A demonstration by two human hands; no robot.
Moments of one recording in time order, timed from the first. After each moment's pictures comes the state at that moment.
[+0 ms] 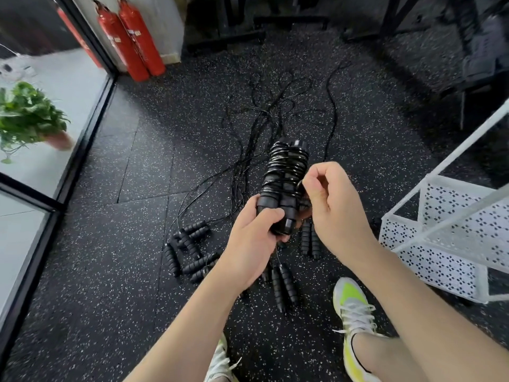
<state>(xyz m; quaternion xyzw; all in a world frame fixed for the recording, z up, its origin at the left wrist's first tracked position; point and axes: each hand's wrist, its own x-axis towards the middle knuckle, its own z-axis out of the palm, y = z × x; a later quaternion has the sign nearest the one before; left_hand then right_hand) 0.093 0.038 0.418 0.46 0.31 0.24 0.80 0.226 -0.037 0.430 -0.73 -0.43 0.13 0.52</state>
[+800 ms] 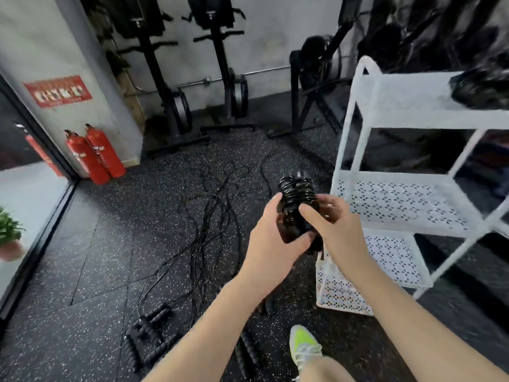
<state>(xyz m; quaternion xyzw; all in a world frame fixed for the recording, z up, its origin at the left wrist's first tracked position) 0.173 -0.104 0.581 0.81 0.21 0.21 0.51 0.278 -0.206 0.576 -0.71 -0.20 0.11 0.66</state>
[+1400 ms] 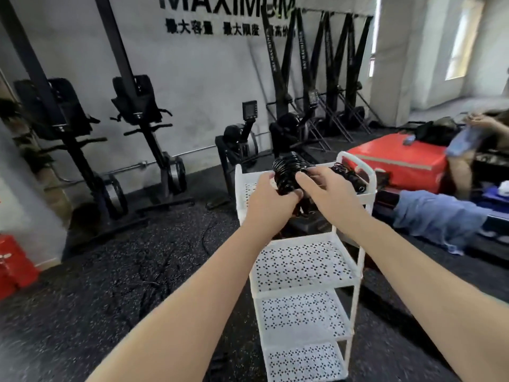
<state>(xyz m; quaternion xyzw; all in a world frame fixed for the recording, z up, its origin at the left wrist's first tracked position) 0.366 -0.227 0.759 0.82 0.12 0.21 0.52 0.432 -0.357 0.750 -0.80 -0.23 -0.12 0.54</state>
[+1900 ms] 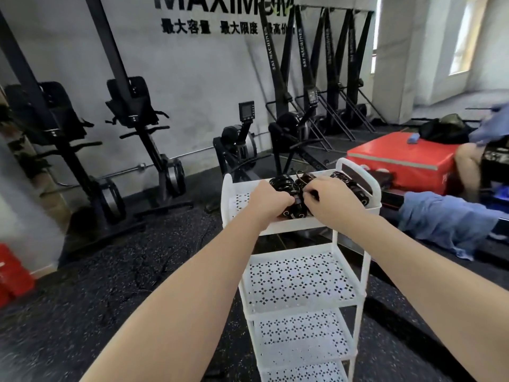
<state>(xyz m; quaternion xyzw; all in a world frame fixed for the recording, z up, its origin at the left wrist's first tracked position) 0.482 -0.206 0.753 0.81 0.19 0.10 0.55 0.534 -0.358 0.728 -0.89 -0.30 -0.21 0.26</state>
